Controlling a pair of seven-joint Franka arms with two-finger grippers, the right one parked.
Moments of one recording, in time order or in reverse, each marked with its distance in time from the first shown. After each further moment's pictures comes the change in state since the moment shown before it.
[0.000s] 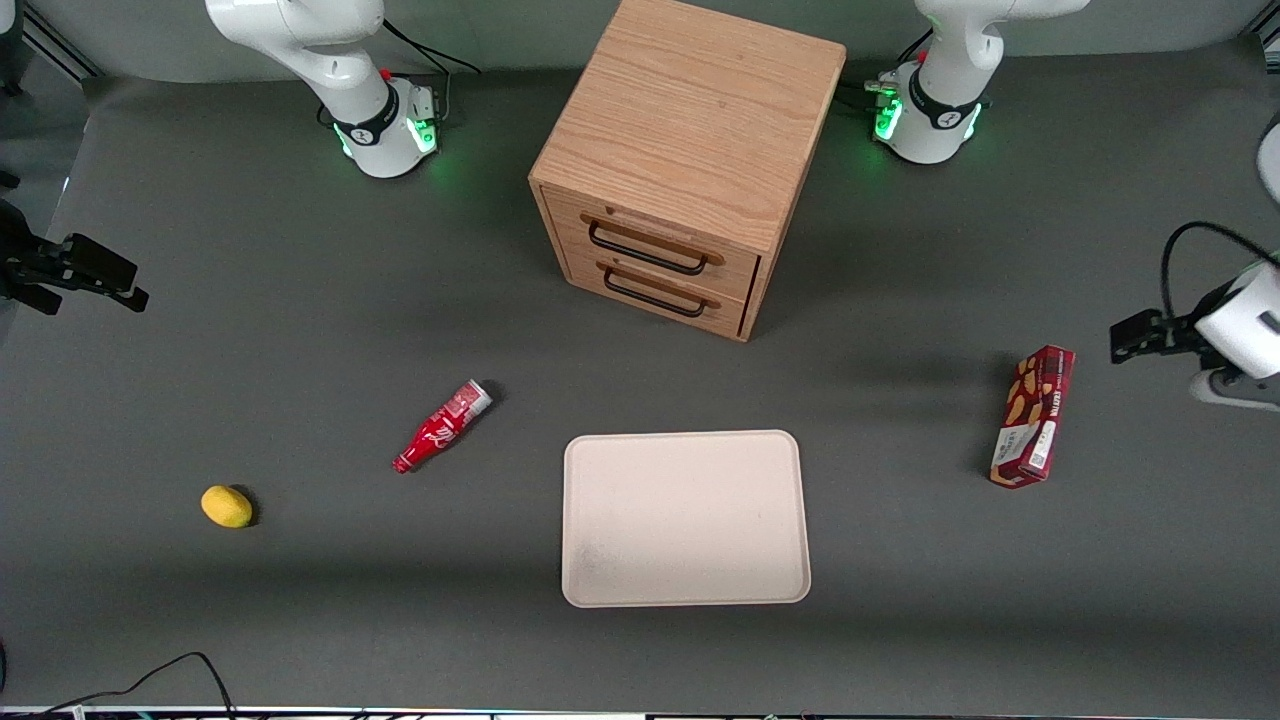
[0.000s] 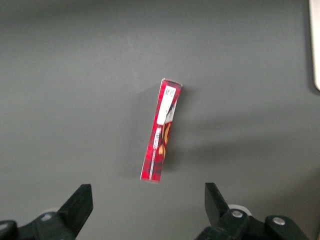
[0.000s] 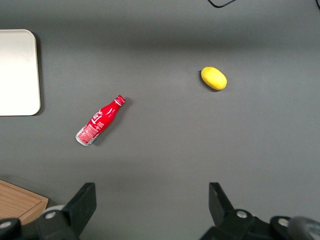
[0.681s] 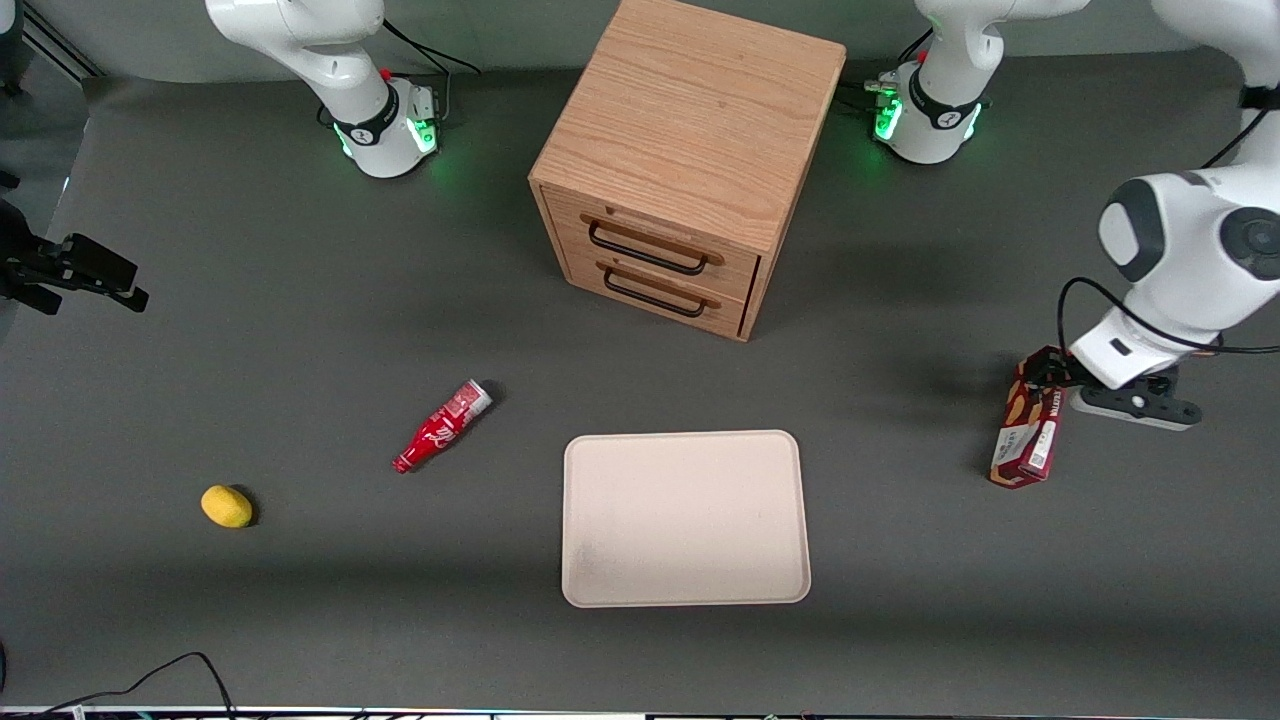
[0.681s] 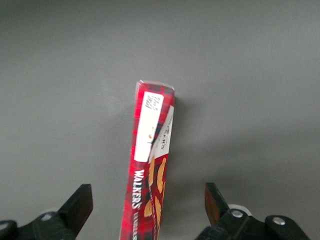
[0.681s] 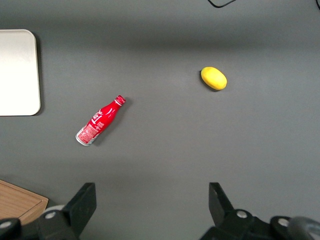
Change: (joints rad) arm 0.005 0.053 0.002 -0.441 -0.047 0.645 0.136
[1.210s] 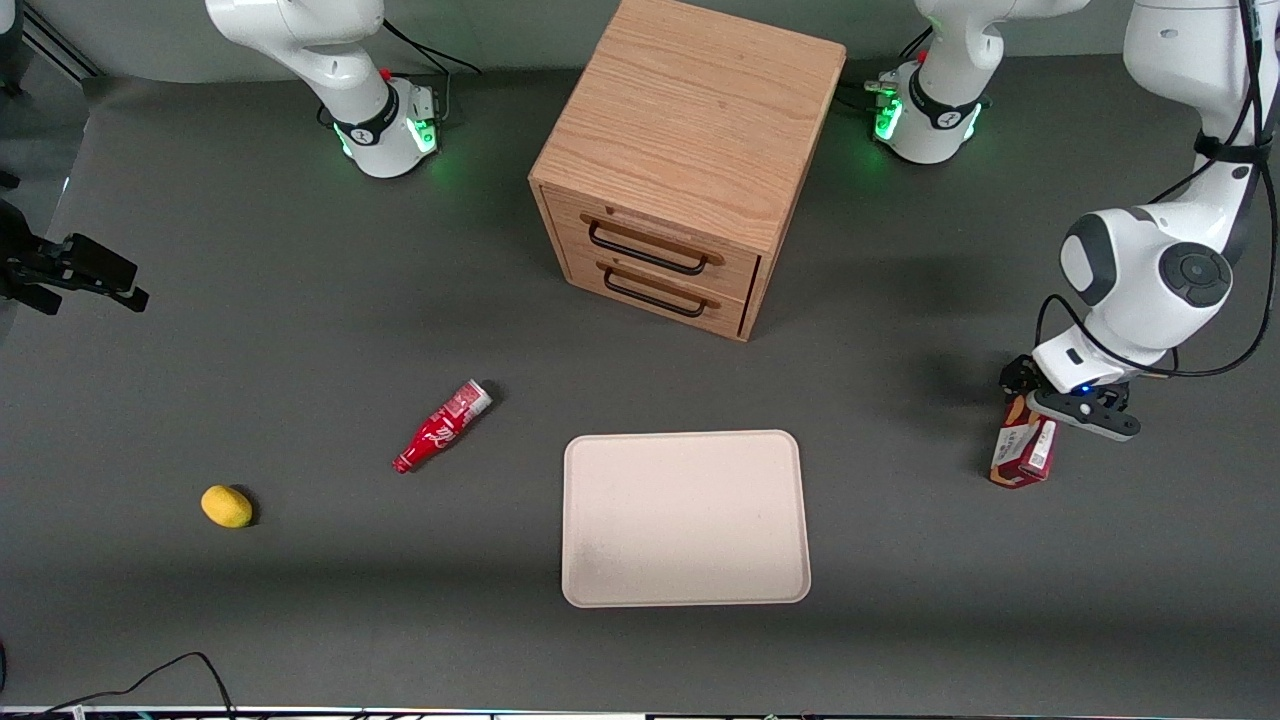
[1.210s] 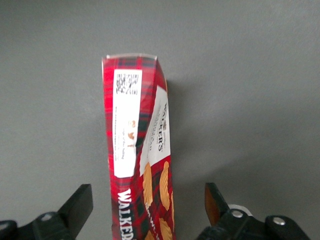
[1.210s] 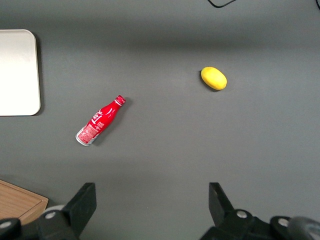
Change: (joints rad) arm 0.020 0.121 -0.001 -0.016 -0.051 0.131 0.201
